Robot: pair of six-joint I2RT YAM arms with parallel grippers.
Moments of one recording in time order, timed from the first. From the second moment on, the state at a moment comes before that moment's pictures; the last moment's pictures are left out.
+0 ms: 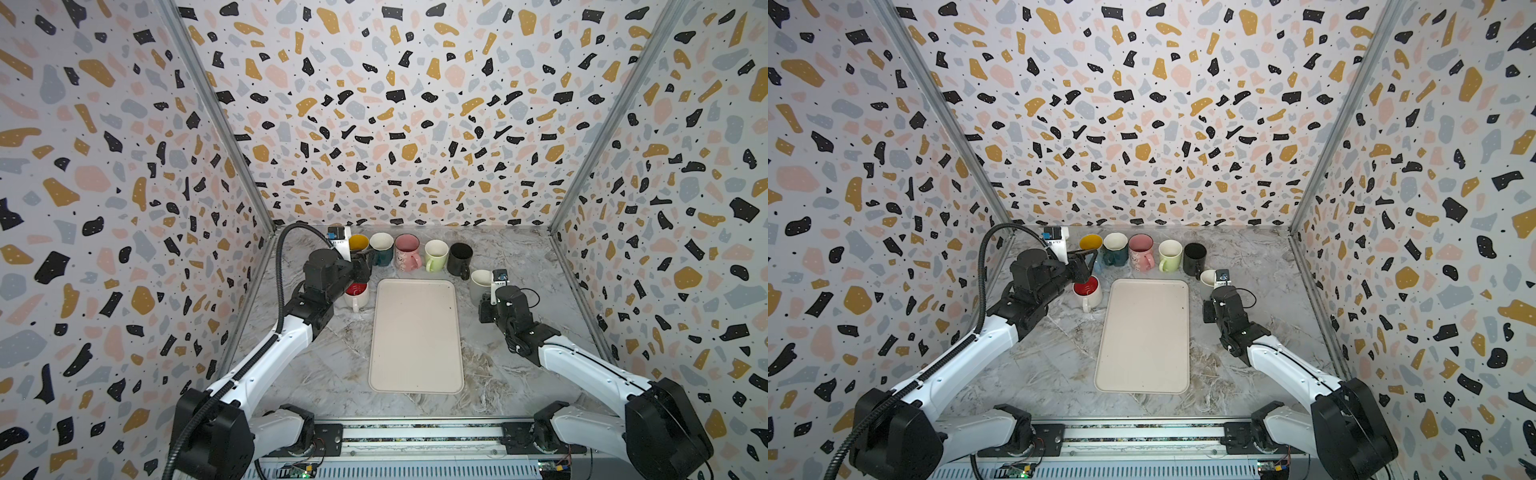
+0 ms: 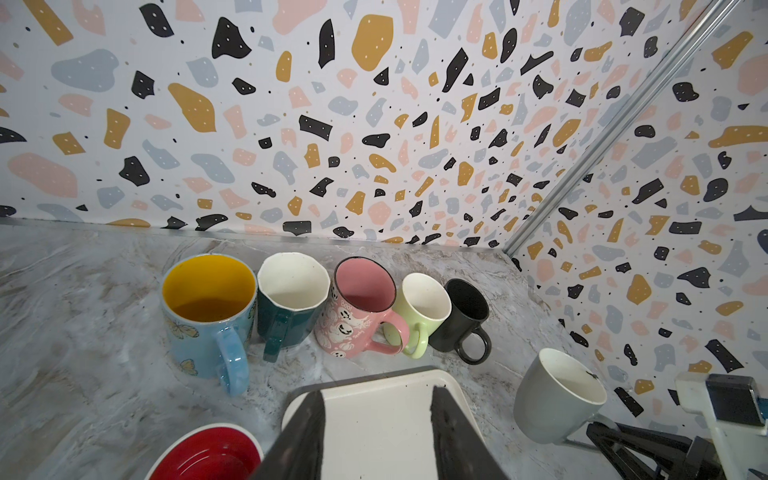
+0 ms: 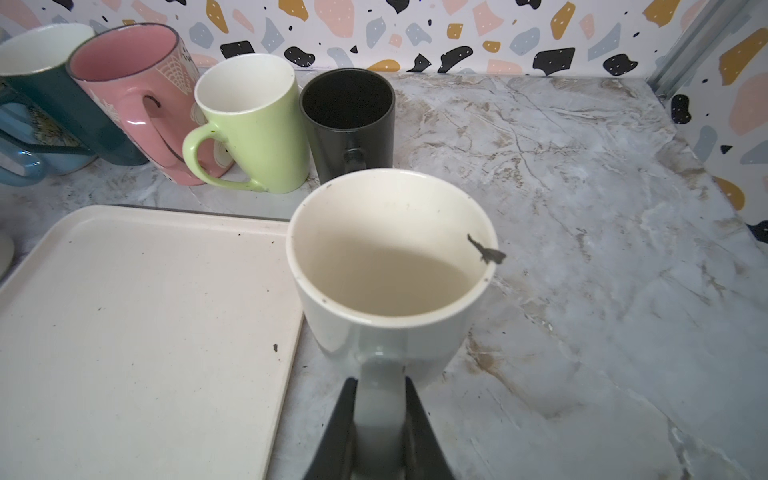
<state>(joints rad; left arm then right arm) -0.33 1.20 0.88 0.10 0.14 -0.36 0.48 1.17 0.57 0.05 0.28 0.22</state>
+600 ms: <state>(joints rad) -0.31 1.20 0.87 0.14 0.16 -0.39 0.48 1.20 0.50 0.16 0.23 0.25</state>
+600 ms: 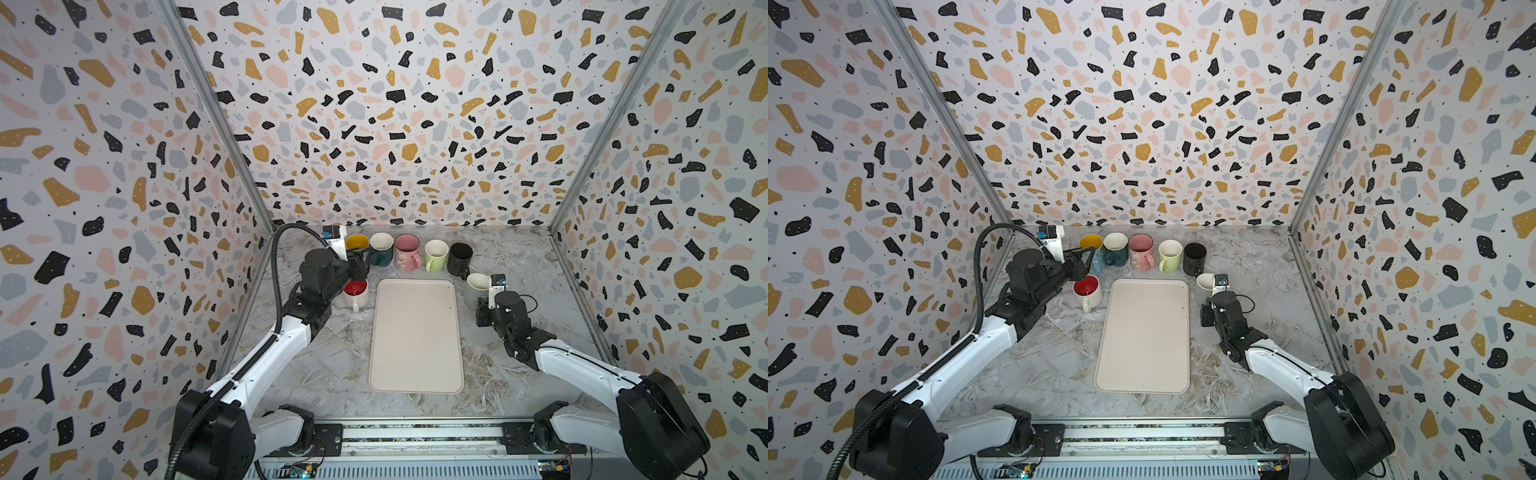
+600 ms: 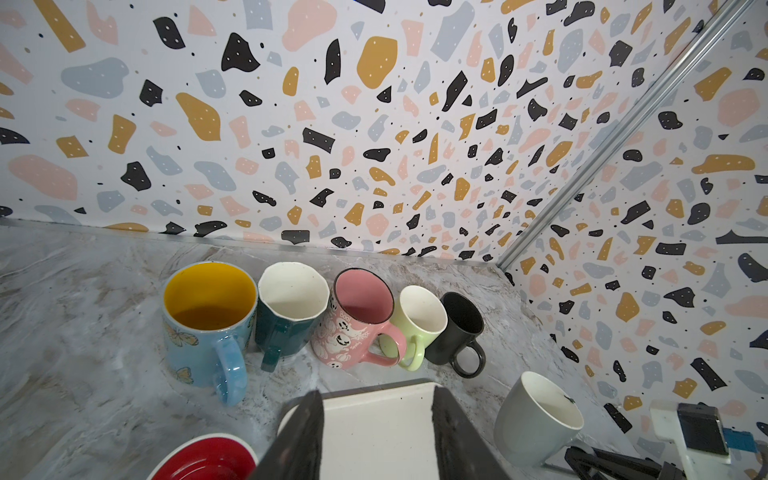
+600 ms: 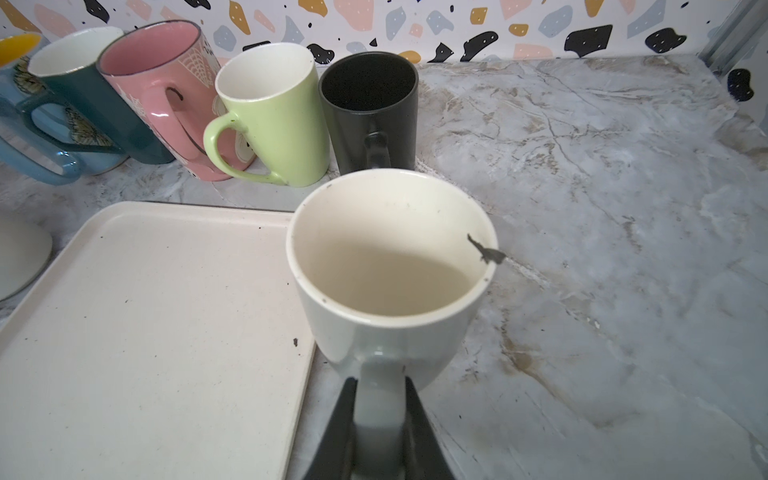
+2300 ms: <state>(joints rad) -0.30 1.19 0.85 0.16 0.17 -0.40 0.56 1.36 0.47 0.37 0.32 0.28</state>
